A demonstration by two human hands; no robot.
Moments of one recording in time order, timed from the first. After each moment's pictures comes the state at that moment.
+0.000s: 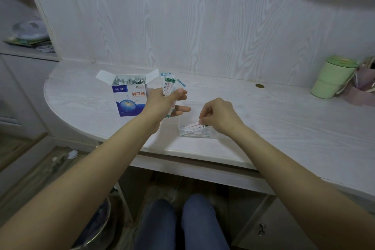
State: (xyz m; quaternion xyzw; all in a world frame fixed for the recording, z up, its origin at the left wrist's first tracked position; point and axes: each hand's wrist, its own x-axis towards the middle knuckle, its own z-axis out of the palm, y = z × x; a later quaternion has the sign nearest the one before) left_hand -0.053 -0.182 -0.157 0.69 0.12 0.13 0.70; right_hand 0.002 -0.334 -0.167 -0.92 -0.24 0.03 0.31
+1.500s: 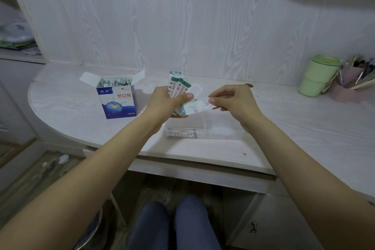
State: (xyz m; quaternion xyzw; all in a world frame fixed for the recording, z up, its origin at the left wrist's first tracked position) left_hand -0.049 -0.219 -0.146 0.73 0.07 0.13 0.67; right_hand 0.013 -0.390 -0.143 -0.80 -0.18 0.00 0.57
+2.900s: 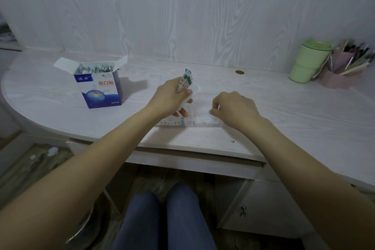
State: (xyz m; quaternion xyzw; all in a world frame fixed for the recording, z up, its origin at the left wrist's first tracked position) left_hand -0.025 -0.242 -0.167 0.86 0.00 0.08 0.50; right_hand 0.013 -0.410 -0.165 -0.98 -0.20 -0.02 0.05
